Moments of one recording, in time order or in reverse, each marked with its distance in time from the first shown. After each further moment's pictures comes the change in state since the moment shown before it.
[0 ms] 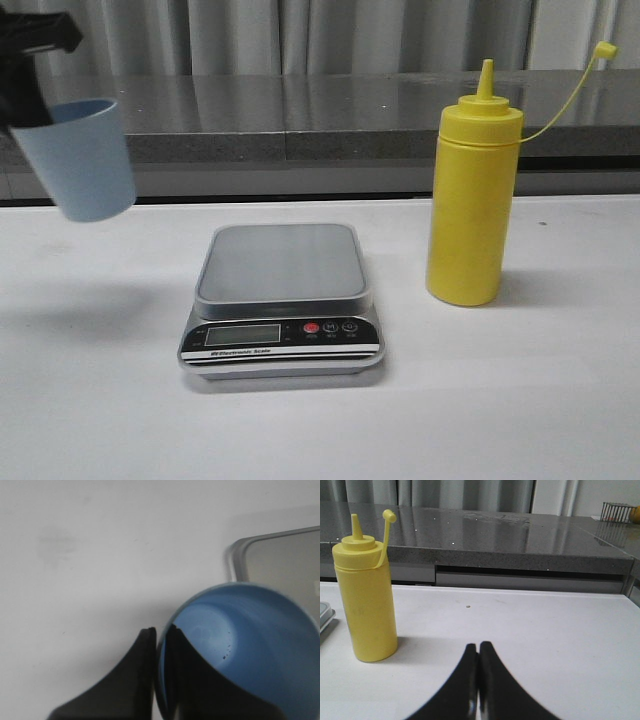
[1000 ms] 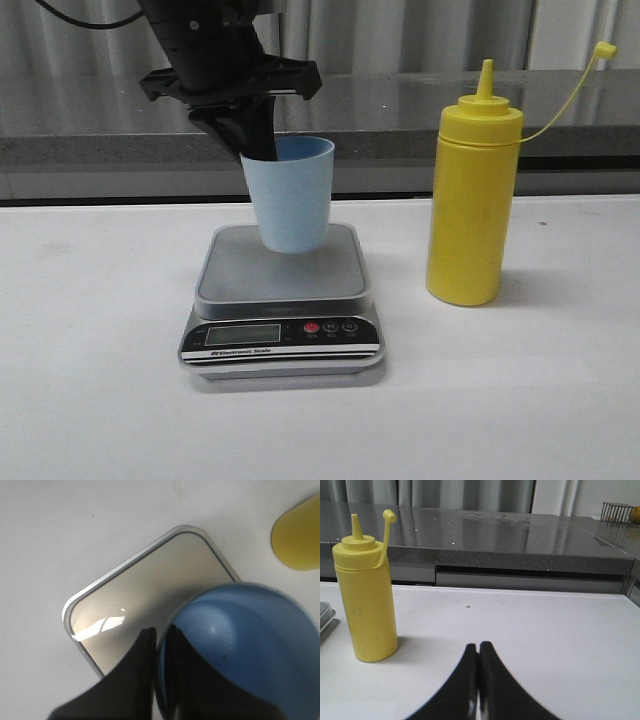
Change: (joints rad) left arm -0.335 0.378 -0.424 0.083 0.123 0.000; right arm 0.000 0.000 0.000 0.000 0.000 0.000
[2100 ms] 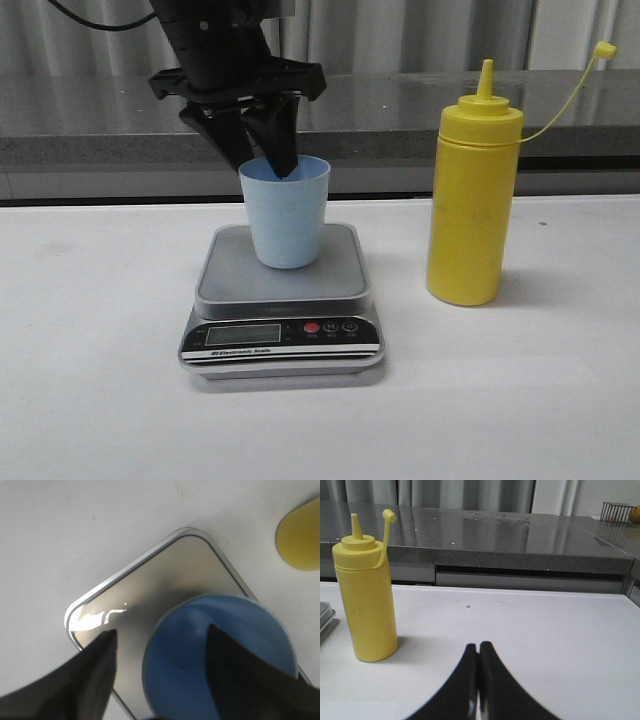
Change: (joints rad) left arm 0.000 0.045 -0.088 0.014 0.073 0.002; right arm 0.000 0.000 0.000 0.000 0.000 0.000
